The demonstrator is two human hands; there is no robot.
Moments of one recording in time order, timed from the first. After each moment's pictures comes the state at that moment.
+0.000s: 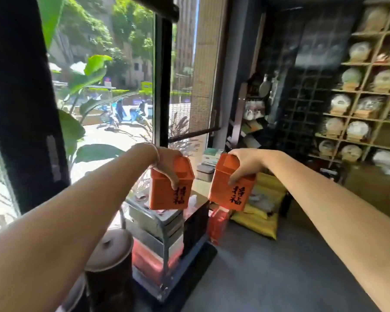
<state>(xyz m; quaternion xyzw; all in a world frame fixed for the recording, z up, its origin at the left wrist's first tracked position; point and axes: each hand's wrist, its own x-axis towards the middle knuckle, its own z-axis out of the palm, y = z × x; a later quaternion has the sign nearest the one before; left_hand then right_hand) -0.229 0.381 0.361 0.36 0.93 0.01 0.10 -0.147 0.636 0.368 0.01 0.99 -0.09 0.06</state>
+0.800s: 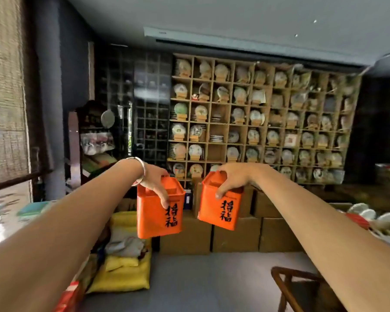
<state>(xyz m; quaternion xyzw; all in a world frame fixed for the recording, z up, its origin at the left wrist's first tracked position) -0.143 0.978 0.437 0.57 0.81 0.02 0.15 0.065 1.137 0.443 0.32 0.94 -0.11 0.01</state>
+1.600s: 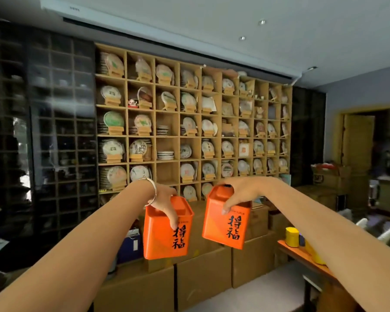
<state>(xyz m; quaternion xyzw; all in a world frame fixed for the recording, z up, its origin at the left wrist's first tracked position) -0.285 1.478 0.454 0.70 0.70 -0.09 0.08 -0.040 1.552 0.456 0.46 0.88 -0.15 -0.03</state>
